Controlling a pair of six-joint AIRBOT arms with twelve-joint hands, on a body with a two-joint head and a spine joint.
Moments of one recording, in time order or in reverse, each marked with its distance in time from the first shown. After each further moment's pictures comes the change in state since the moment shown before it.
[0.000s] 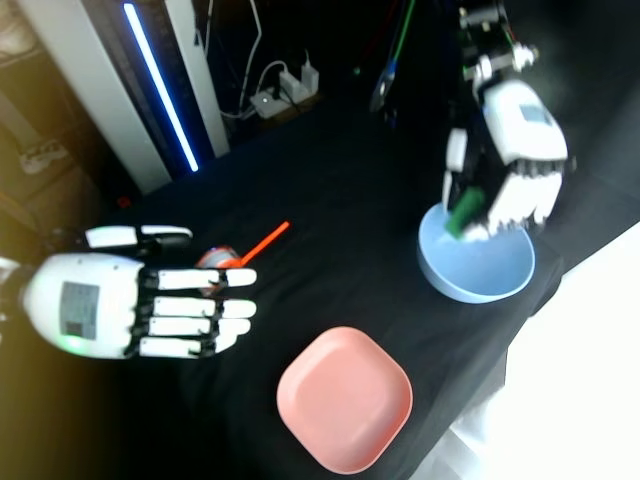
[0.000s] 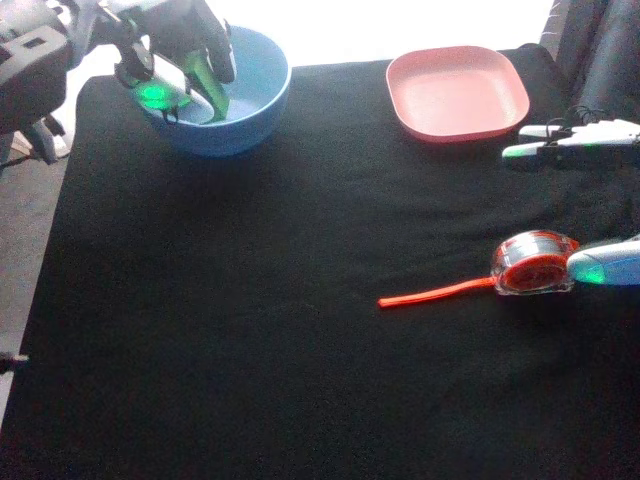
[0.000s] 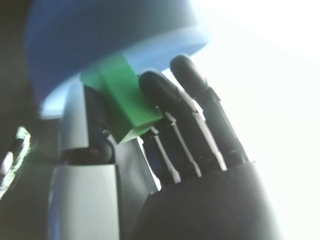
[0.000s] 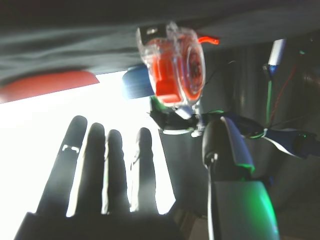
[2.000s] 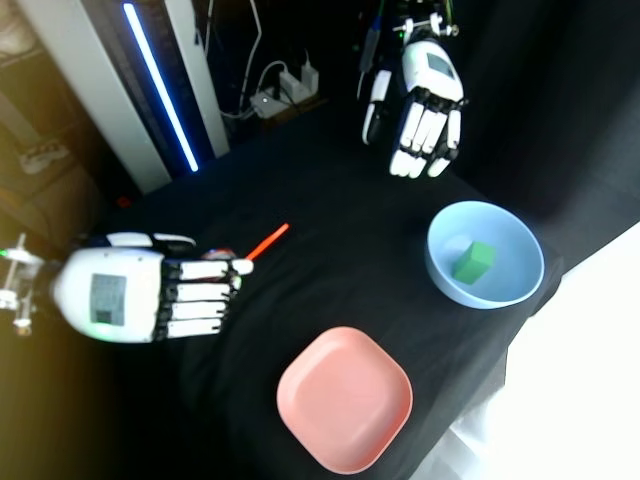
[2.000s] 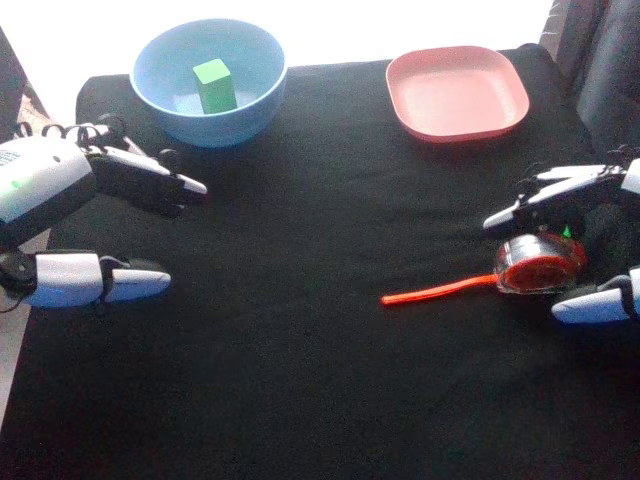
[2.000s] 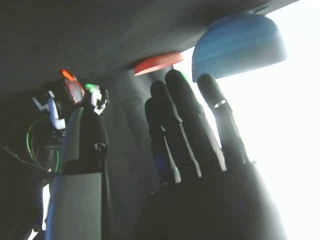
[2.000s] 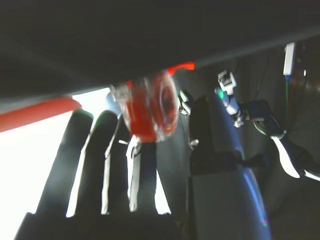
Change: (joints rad) left arm 0.589 0.421 -0.596 -0.125 -0.741 -0.033; right arm 0.000 -0.055 0.013 -0.067 -0.023 0.031
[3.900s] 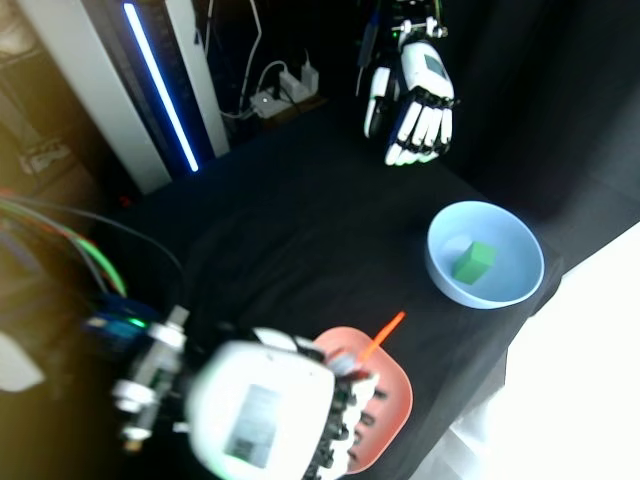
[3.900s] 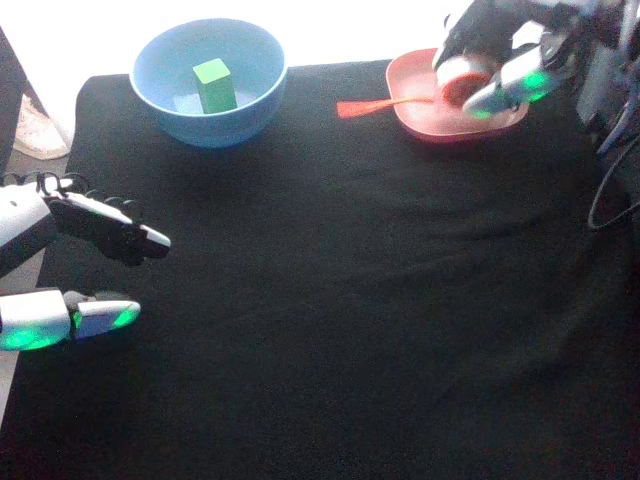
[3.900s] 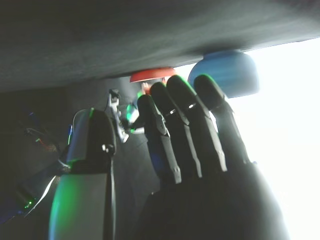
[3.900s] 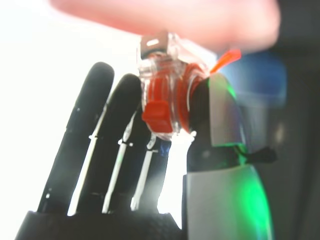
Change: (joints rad) left arm 0.174 0.007 -0.034 -0.113 -0.117 -0.066; right arm 0.536 -0.443 0.658 -0.326 -0.546 0.073
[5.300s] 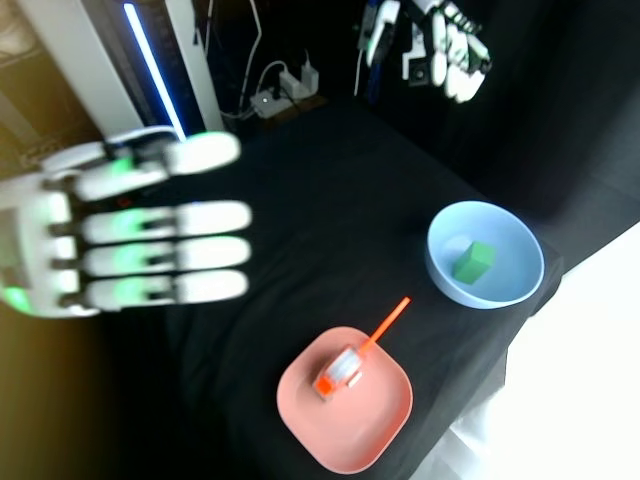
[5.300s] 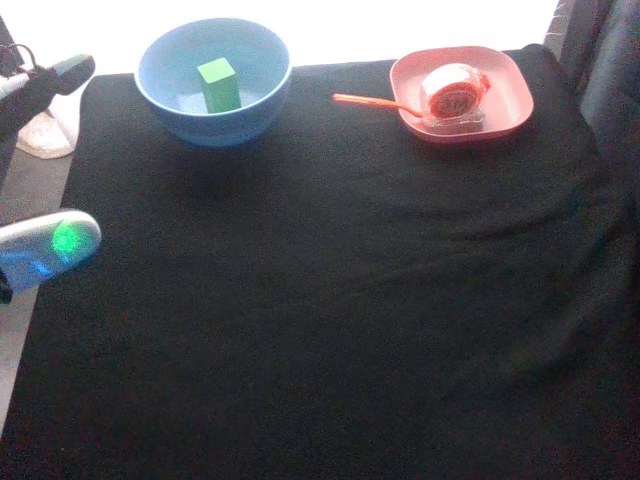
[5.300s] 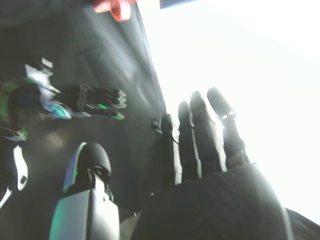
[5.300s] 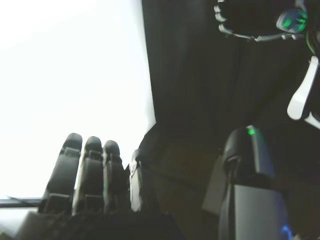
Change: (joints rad) left arm 0.135 0.087 -0.126 -0.097 -0.468 0.031; right arm -0.547 0.552 -0.801 0.808 1.040 -0.189
